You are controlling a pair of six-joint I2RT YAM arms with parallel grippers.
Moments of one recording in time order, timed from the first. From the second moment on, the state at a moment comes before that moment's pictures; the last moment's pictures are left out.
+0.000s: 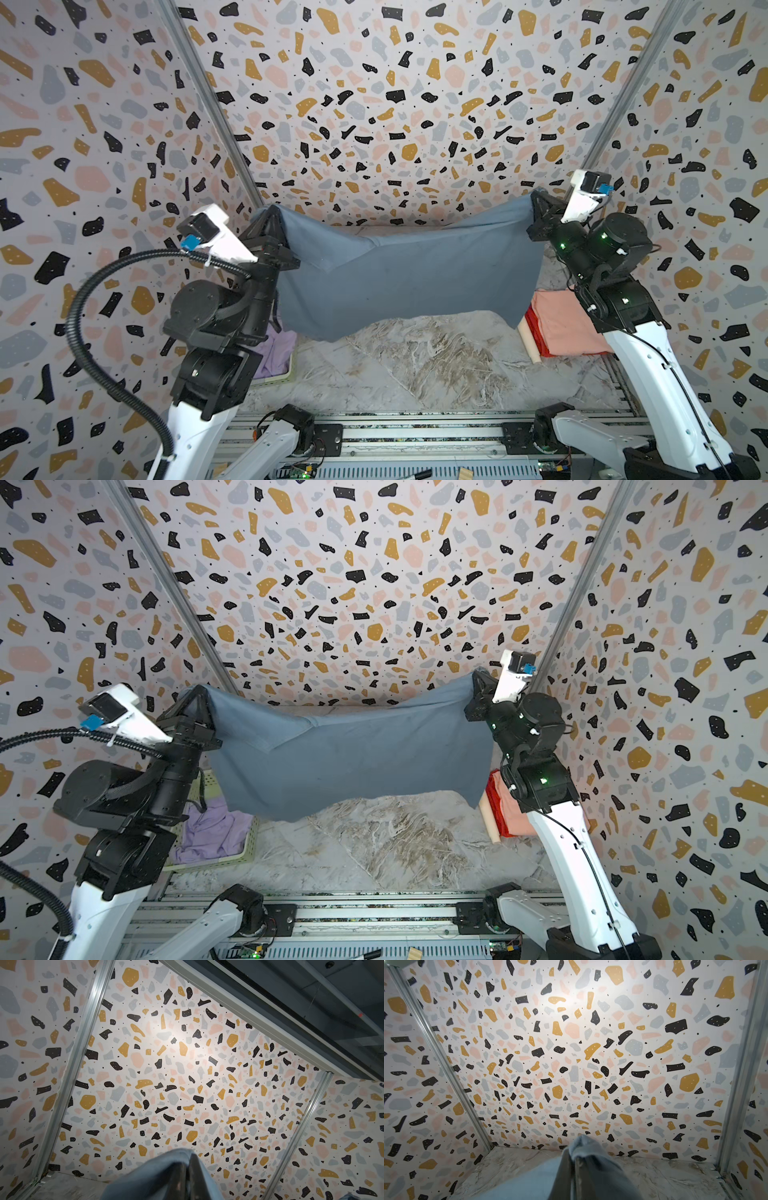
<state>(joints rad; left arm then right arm) -0.38 0.83 1.30 -0.15 -0.27 -0.34 0.28 1.13 1.42 -0.21 -0.01 0.20</state>
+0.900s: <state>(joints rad) -0.16 1.12 1.66 -0.16 -0.05 -0.32 0.17 1.13 1.39 0.01 -0.04 0.14</state>
